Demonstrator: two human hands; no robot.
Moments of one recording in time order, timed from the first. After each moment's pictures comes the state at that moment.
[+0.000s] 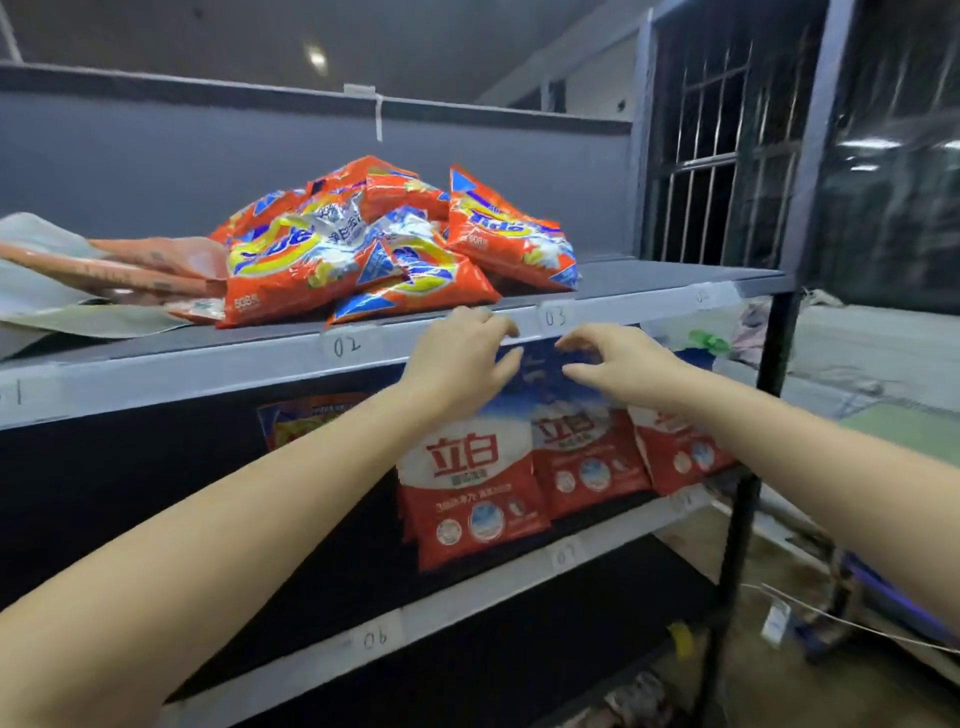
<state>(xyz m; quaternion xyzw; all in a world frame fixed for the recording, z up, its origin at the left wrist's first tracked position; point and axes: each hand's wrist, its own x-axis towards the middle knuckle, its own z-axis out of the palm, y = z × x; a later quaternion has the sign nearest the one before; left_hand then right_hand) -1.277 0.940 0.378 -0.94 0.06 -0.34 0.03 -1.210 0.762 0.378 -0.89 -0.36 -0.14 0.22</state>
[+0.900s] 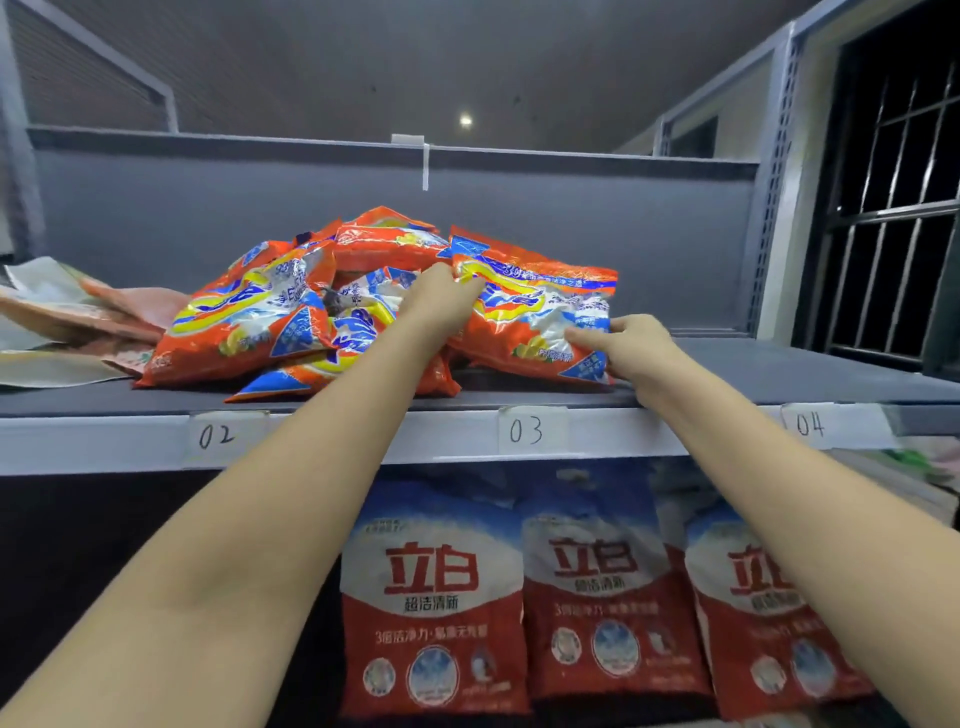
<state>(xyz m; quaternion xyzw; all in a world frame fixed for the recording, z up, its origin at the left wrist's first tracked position) -1.091 0.961 0.482 -0.82 -0.27 -0.40 -0.30 -0.987 0.802 0.443 -0.70 -0.32 0.05 0.64</state>
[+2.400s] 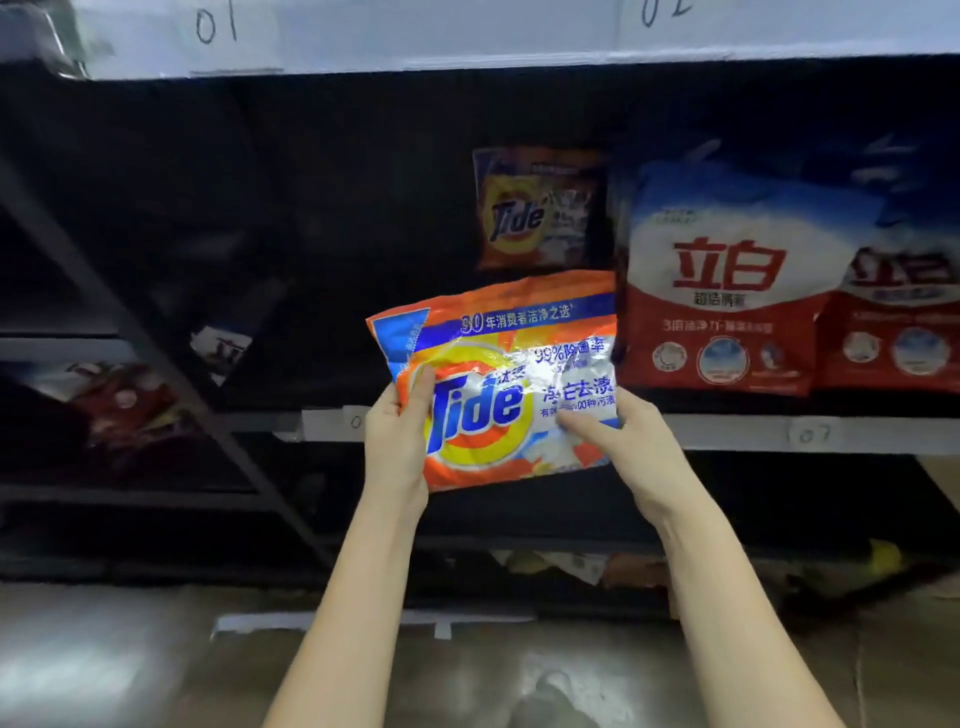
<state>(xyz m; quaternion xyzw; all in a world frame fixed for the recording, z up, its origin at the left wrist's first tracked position) -1.442 1.041 0.143 -0.47 -0.36 -0.42 -0.69 -1.300 0.910 0.145 -0.64 -0.31 0.32 0.63</state>
